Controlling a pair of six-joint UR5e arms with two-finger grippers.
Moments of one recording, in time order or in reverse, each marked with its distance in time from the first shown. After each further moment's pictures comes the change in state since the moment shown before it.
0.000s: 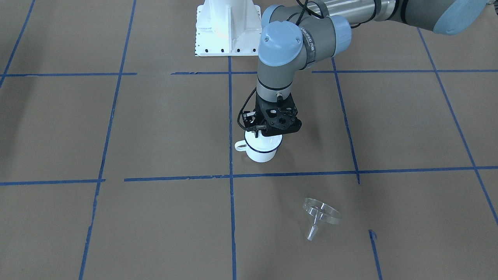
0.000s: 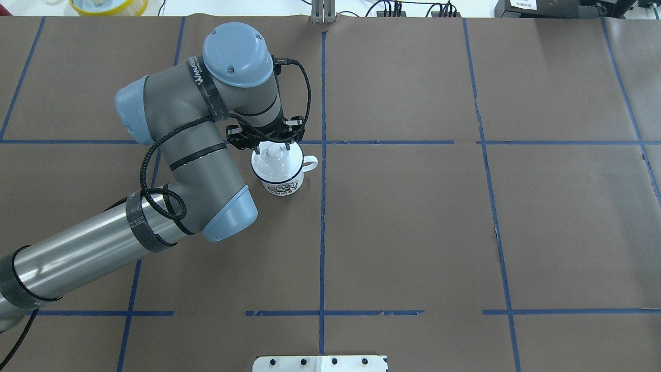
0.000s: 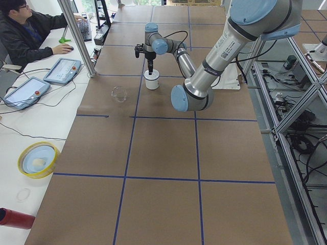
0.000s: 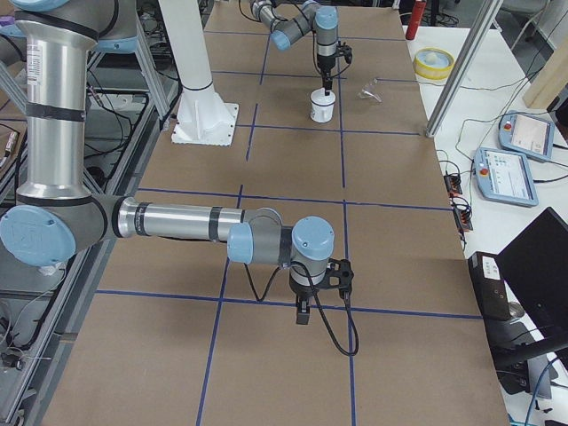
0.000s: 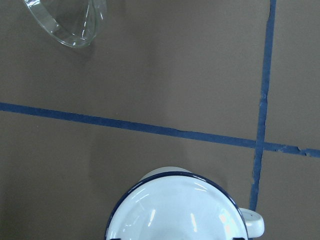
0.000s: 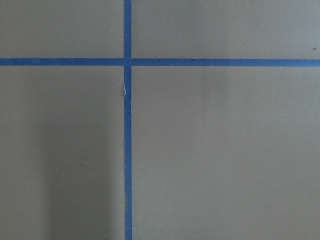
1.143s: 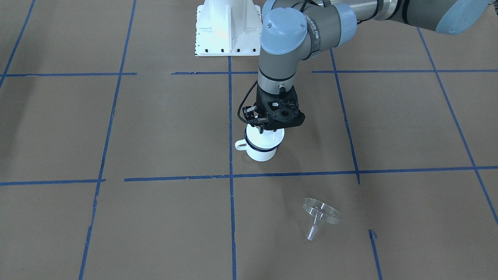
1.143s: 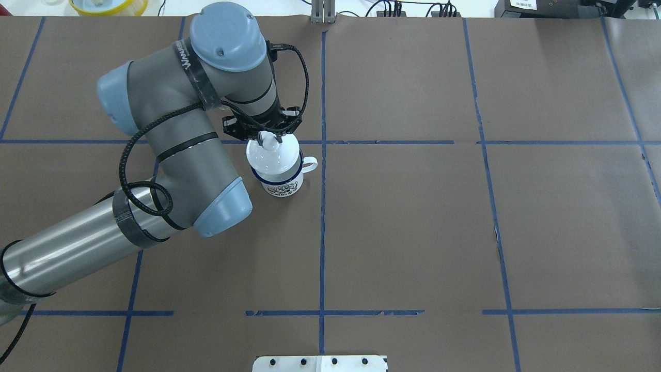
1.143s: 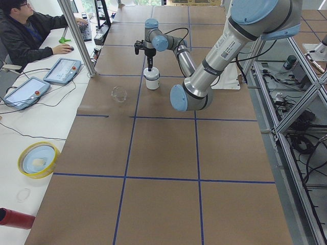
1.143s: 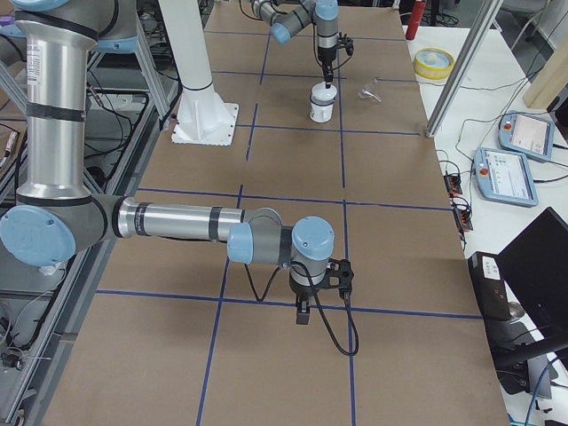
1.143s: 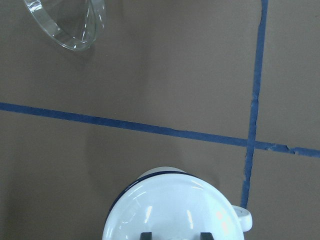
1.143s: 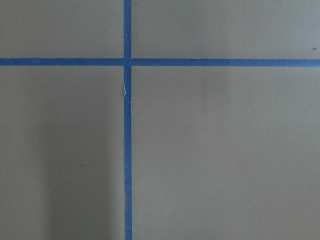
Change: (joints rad) left arm -0.031 -0.006 -0.089 0.085 -0.006 0.017; right arm 0.000 0.000 0.000 0.000 0.000 0.000
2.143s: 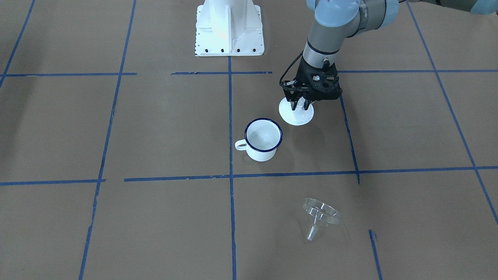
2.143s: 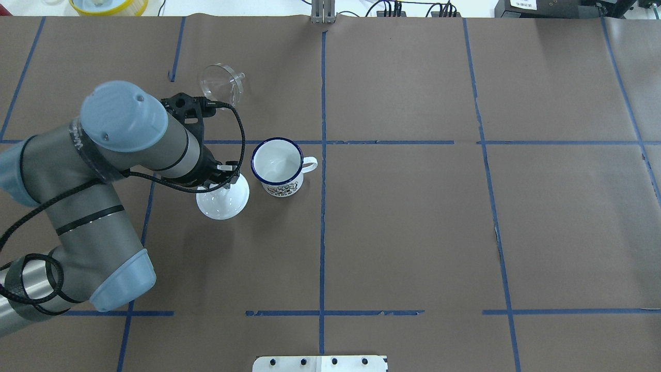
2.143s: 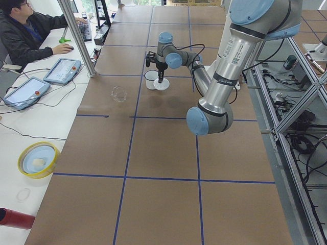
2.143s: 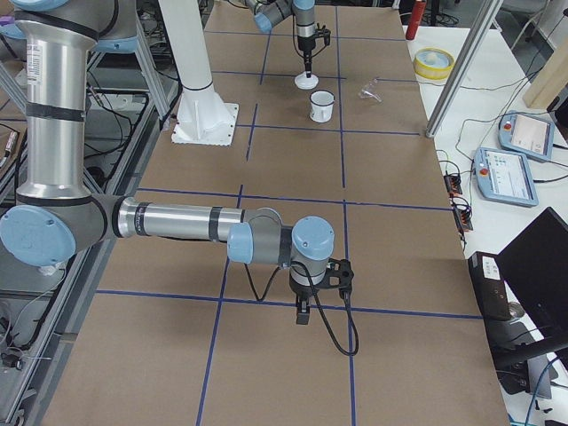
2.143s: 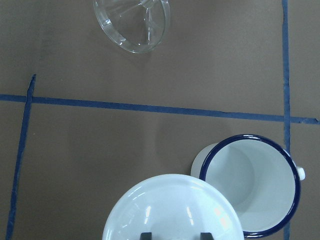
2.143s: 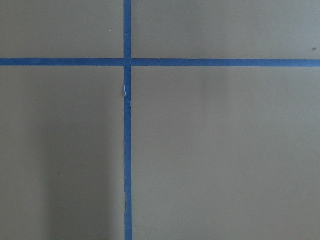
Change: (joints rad) left arm 0.090 0.368 -0.232 -0.187 0.043 0.039; right arm 0.000 0.000 0.000 0.000 0.000 0.000
